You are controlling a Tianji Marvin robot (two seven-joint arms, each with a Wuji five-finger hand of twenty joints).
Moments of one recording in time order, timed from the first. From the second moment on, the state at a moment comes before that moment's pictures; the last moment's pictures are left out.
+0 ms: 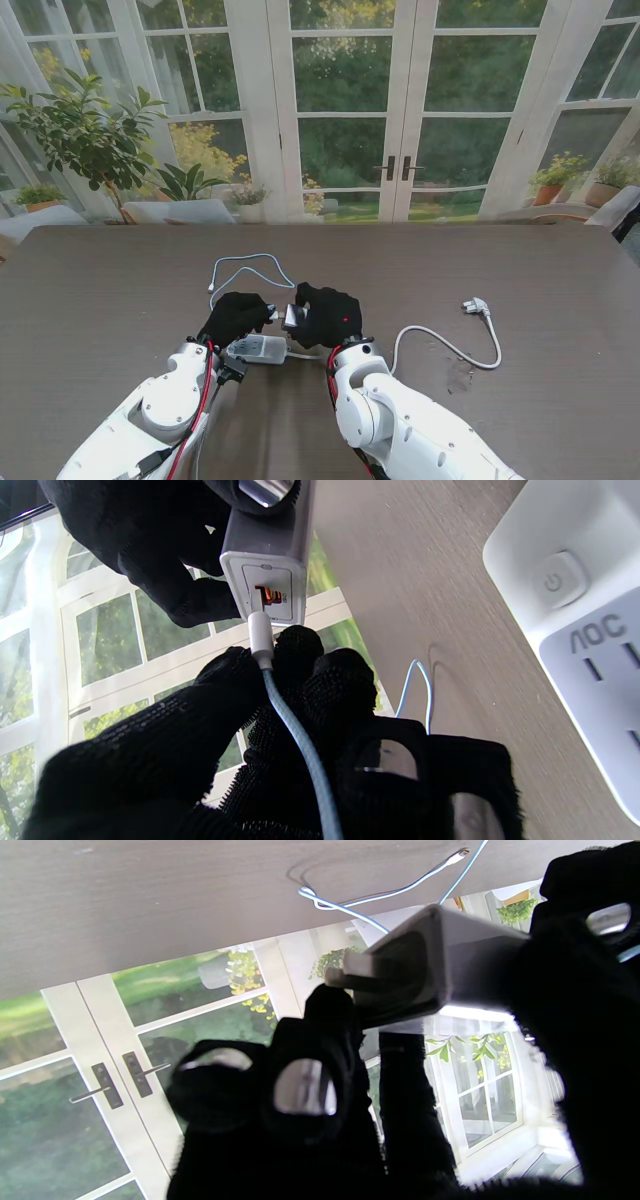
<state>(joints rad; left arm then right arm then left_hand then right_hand) 1.48 -1.22 -1.14 -1.33 -0.02 -0.21 0.17 -1.20 -1.31 0.61 -1.19 -0.70 0.21 -0.64 0.72 -0.58 0.96 -0.29 1.11 0.18 0.85 0.63 1.34 0.18 0.89 0.85 1.25 0.18 1.62 0.64 1.06 0.24 1.83 0.92 0.30 -0.98 1.29 -0.45 0.69 0.00 1.16 0.21 1.08 0.17 0.88 0.86 1.32 -0.04 1.28 1.22 1.10 0.09 1.56 0.65</state>
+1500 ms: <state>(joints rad) 1.44 -1.21 -1.10 -1.33 0.02 -0.18 0.17 -1.20 -1.29 0.60 -1.22 -0.70 0.24 -0.59 0.72 -0.58 0.96 -0.29 1.11 0.18 0.85 0.64 1.34 0.18 0.88 0.84 1.25 0.18 1.62 0.64 1.06 0.24 1.83 0.92 0.31 -0.98 1.29 -0.45 0.69 0.01 1.16 0.21 1.09 0.18 0.88 0.87 1.33 -0.03 1.30 1.22 1.11 0.09 1.58 0.66</state>
